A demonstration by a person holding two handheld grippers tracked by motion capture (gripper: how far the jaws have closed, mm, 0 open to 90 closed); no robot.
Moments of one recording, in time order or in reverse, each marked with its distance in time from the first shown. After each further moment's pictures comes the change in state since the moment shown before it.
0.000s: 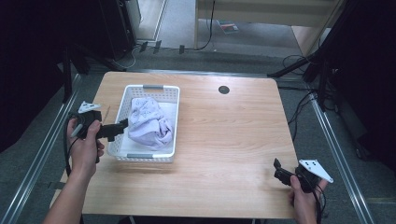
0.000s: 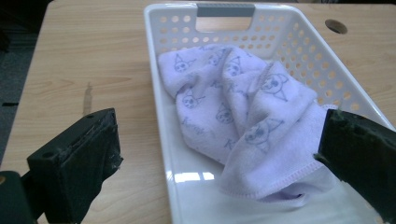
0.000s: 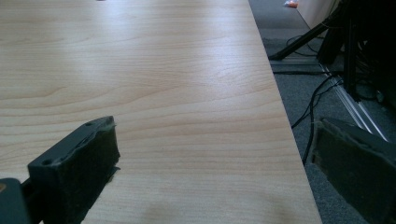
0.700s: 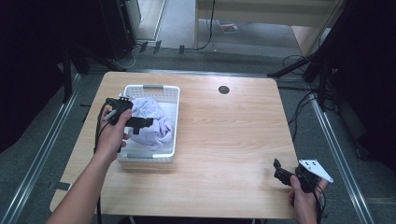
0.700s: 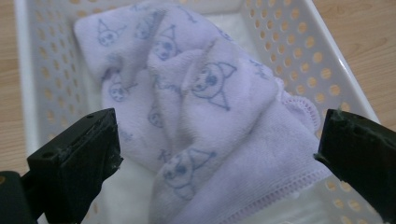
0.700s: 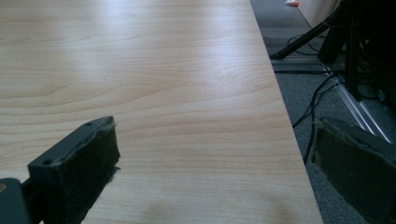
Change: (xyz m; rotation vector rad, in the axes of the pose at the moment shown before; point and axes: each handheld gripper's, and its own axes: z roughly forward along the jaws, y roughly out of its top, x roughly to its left) left arm -0.051 0.028 0.064 0.274 -0.064 0.049; right arm 0.000 0.000 0.000 0.003 0.004 -0.002
